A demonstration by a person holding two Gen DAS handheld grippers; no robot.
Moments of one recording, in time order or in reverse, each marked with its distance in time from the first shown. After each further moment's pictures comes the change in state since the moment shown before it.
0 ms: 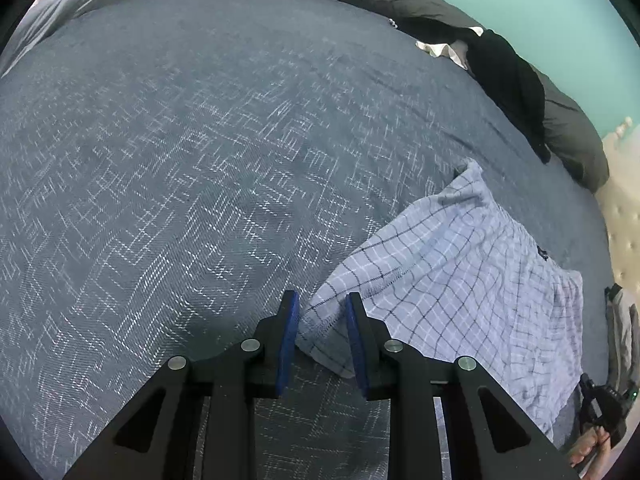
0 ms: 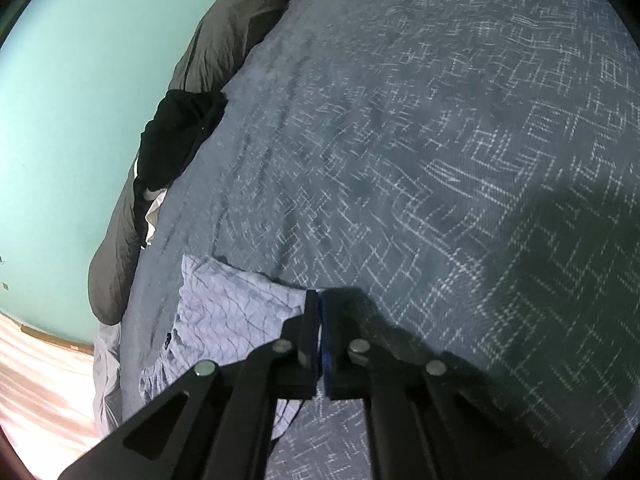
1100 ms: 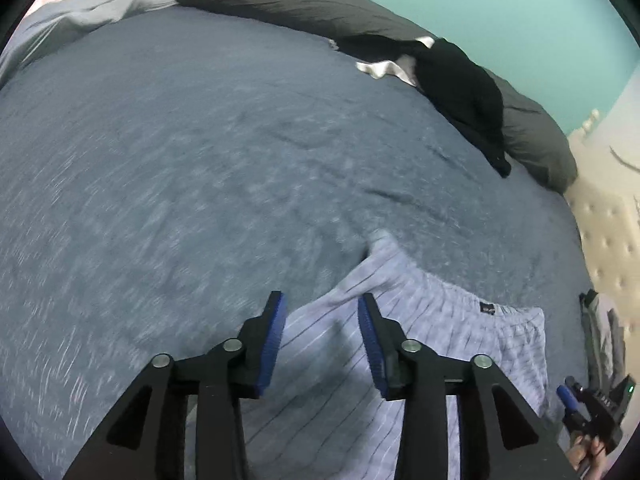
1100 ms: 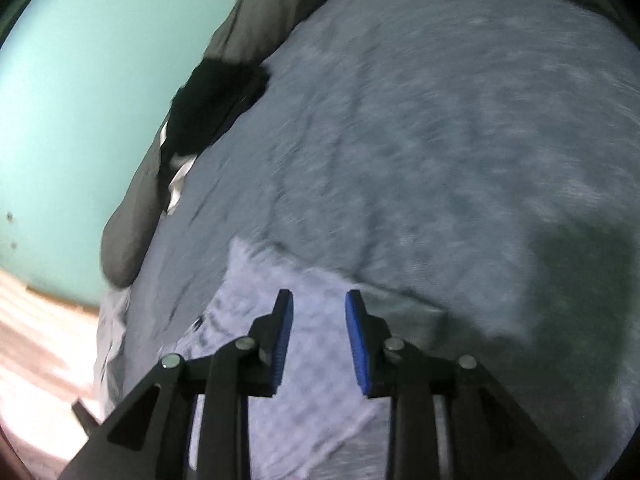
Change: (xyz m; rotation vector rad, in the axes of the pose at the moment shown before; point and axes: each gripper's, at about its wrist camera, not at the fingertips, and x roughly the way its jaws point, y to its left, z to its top) left arm 0.028 -0.092 0.079 0.119 -0.058 -0.119; right arm 0.017 0.065 0.010 -0.140 0.104 0.060
